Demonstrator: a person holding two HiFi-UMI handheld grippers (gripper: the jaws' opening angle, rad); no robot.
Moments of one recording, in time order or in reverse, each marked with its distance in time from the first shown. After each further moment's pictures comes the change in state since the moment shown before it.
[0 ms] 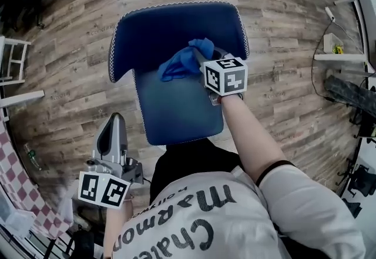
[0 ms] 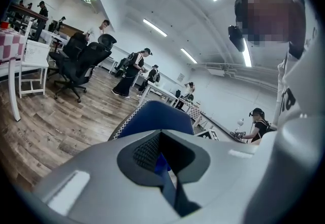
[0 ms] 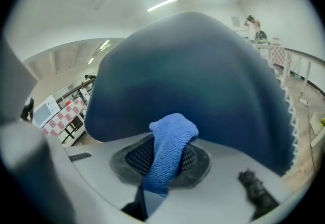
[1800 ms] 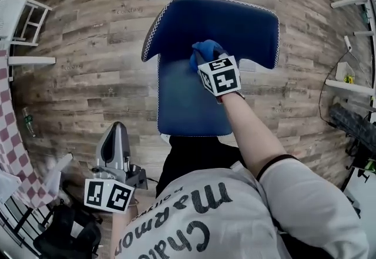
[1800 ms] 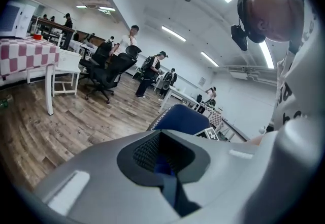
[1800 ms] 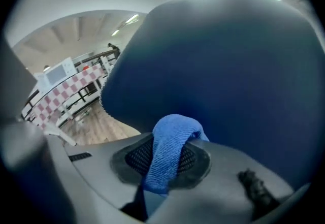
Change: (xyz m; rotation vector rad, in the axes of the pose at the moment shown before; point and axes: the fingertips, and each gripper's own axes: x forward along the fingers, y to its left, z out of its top) left arm -0.095 0.038 -0.021 -0.086 -0.054 0.250; right arm 0.047 0.088 -0.030 -0.309 0.170 0.100
